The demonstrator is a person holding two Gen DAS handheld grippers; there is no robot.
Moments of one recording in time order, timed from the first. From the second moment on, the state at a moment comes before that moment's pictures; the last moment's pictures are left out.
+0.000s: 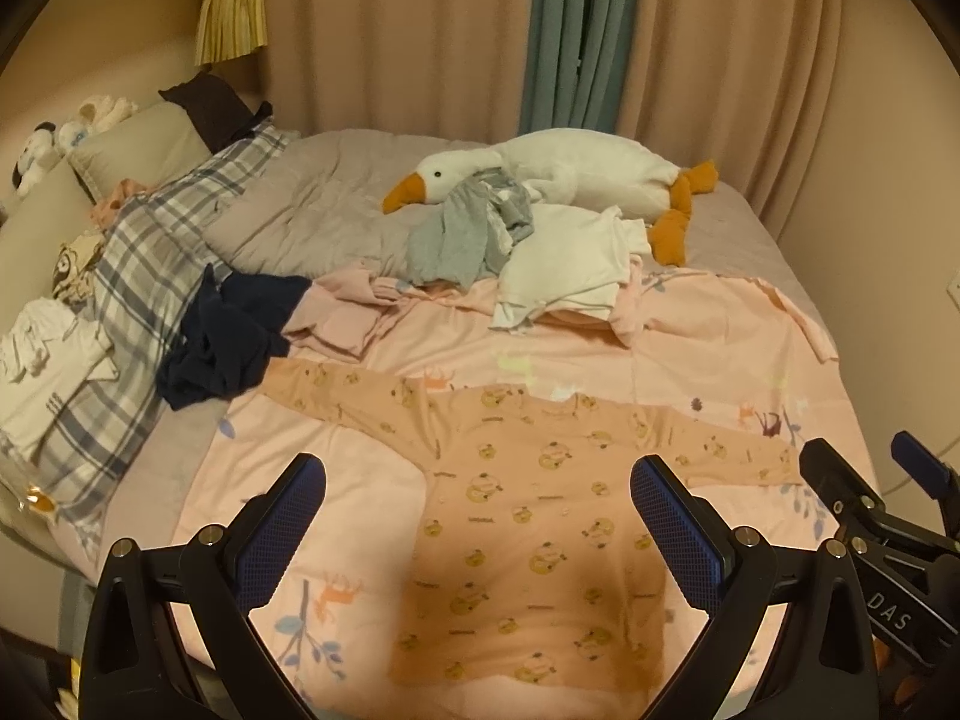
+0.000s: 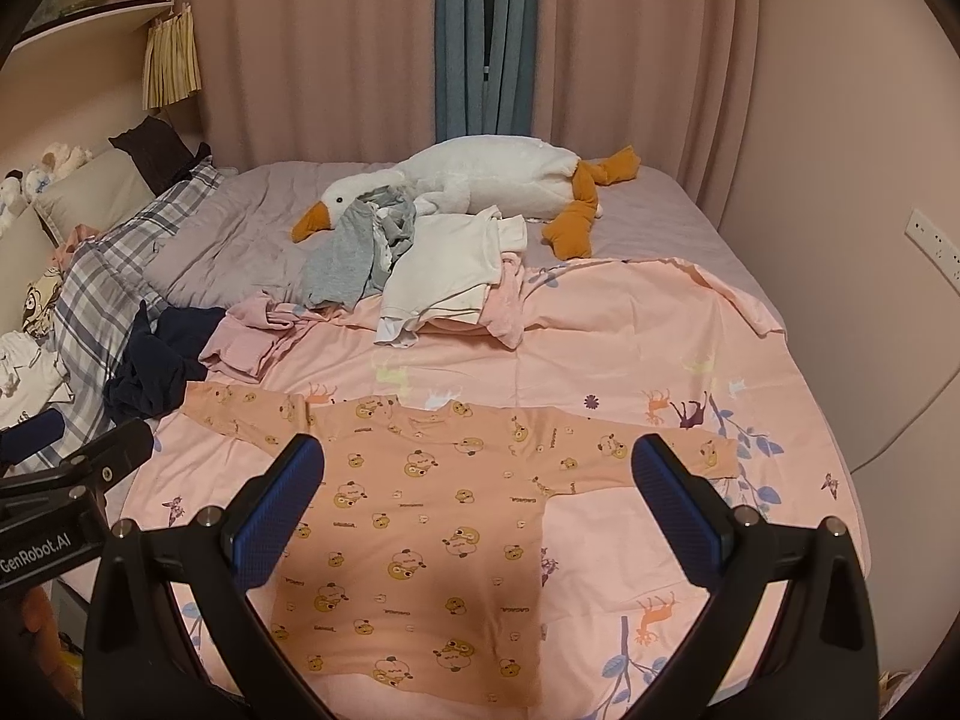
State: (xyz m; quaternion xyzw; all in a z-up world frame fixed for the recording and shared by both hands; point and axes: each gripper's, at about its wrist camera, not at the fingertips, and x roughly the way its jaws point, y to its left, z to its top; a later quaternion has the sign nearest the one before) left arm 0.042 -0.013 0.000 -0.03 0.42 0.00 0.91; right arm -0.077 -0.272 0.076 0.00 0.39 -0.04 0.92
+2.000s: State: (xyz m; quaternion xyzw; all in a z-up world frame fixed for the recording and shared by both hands) left arm 0.080 0.069 -0.037 -0.09 0.49 -0.08 0.86; right arm -0.051 -0.194 0.064 -0.02 0.44 -0.10 0.89
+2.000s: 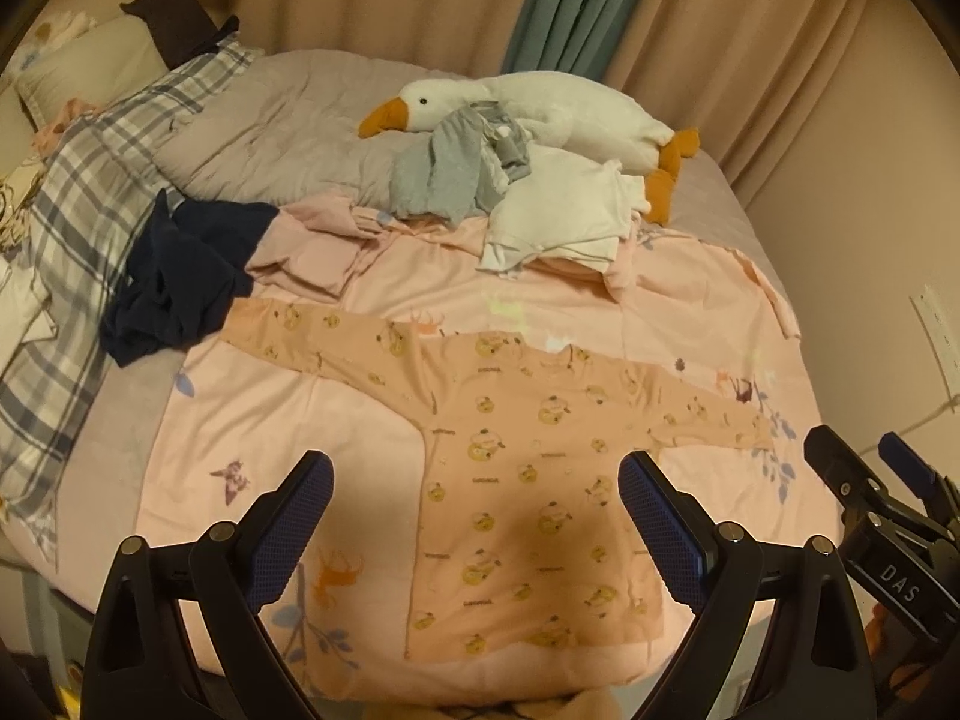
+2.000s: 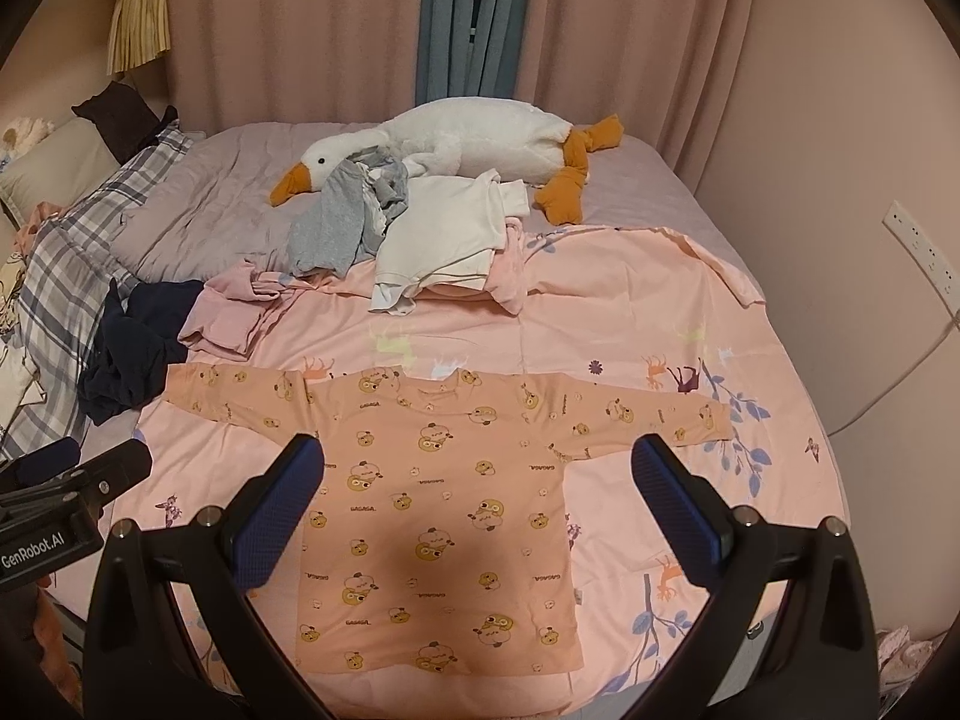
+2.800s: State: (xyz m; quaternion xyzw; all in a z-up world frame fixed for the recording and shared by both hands) left arm 0.203 0.010 -0.267 -0.06 0.65 -0.01 0.75; right arm 0.050 -0.454 -0.108 0.12 0.56 -0.16 0.80
